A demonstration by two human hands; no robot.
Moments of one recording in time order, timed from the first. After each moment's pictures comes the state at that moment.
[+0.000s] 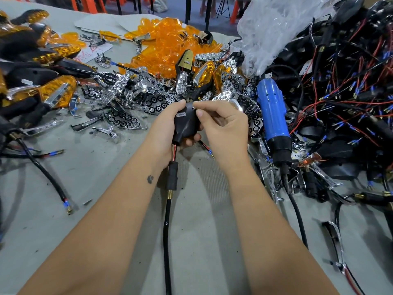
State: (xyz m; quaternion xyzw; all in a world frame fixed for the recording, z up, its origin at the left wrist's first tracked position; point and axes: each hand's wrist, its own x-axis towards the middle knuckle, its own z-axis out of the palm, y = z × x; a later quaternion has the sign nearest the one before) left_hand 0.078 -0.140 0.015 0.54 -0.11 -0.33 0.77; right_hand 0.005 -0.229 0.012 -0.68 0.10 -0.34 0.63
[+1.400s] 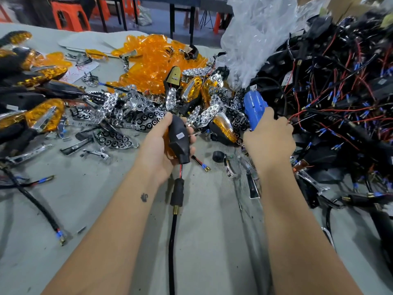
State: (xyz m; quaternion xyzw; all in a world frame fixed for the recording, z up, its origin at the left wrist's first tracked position) left_hand 0.090 -0.147 0.005 0.43 -0.07 -0.38 0.82; right_hand -0.015 -0.313 0.028 -0.85 0.49 -0.17 0.06
